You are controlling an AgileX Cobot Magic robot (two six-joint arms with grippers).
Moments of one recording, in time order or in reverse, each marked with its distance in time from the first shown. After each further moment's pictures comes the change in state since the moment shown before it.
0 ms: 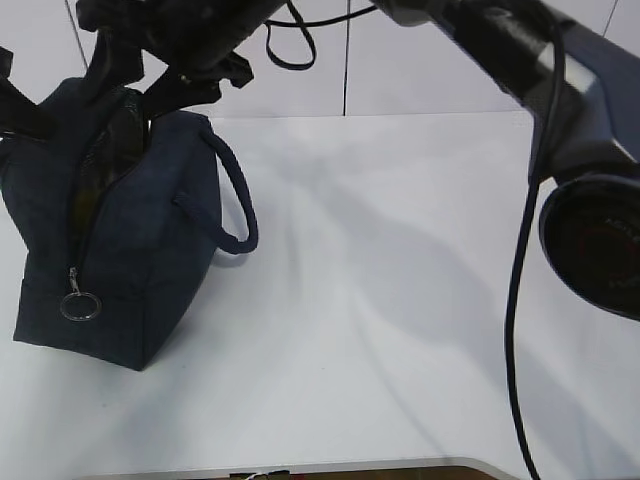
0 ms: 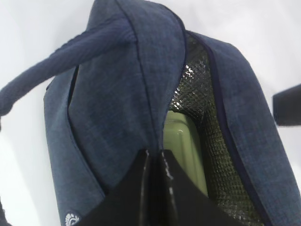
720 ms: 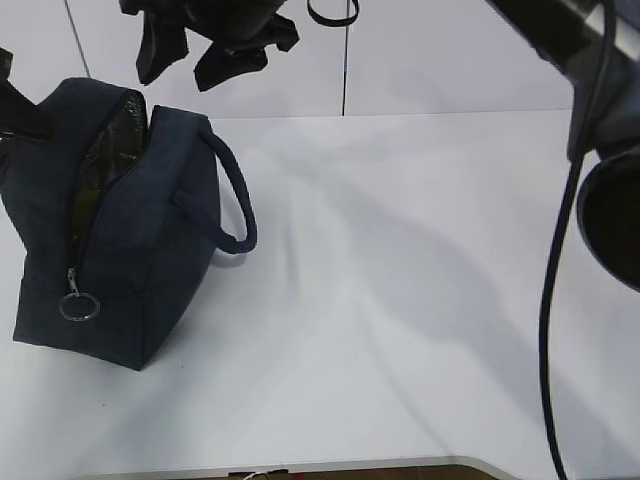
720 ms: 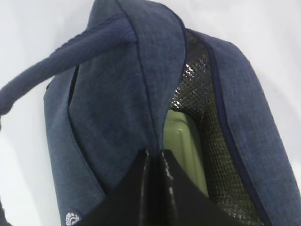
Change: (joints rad) left arm 0.000 0.000 0.000 0.004 0.000 0.000; right arm -0.008 -0.057 -0.005 -0.229 0.024 0.063
